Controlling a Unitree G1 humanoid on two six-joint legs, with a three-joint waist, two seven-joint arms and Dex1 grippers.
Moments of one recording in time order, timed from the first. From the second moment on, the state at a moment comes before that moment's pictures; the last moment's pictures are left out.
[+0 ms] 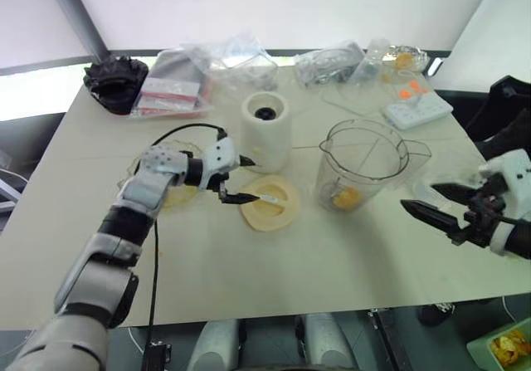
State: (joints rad) left arm -0.80 0.50 -0.30 0.56 -0.11 -0.04 -1.25; right arm 0.06 -0.92 -0.72 -0.67 0.99 1.17 0.52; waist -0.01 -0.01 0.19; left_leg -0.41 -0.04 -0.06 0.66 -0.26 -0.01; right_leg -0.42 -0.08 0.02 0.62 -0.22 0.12
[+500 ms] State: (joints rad) left arm -1.05 0.32 -0.33 1.10 0.06 -0.32 -1.31; right arm 0.04 -0.92 -0.70 -0.73 1.08 1.17 0.38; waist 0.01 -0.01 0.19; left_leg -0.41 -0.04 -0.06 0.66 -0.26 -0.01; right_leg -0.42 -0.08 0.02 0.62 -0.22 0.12
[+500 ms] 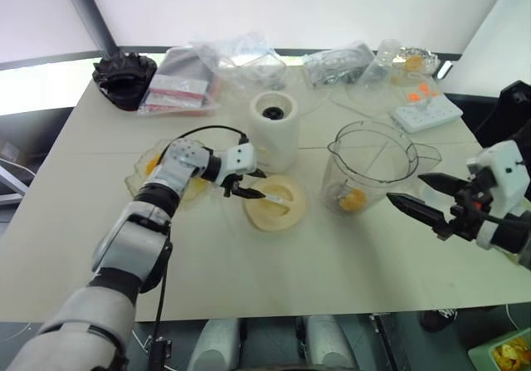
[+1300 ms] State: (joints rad) left arm -1.11 0.21 -0.34 1.29 0.25 -0.34 -1.24; right arm 0.14 -0.89 -0.72 -0.80 1.16 1.10 0.21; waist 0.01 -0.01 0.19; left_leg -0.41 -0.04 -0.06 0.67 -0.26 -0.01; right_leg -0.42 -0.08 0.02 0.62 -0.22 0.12
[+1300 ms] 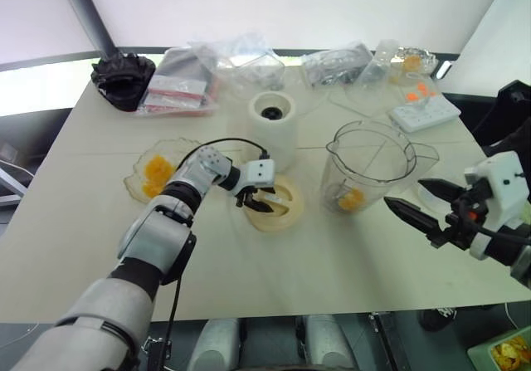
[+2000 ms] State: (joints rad) left arm -1.12 0.20 -0.25 1.31 0.24 -0.26 -1.20; right arm 0.22 -0.87 -0.66 -0.80 1.11 1.05 0.13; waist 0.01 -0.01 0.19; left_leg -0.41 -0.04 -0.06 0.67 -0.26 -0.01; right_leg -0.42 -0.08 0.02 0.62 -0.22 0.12
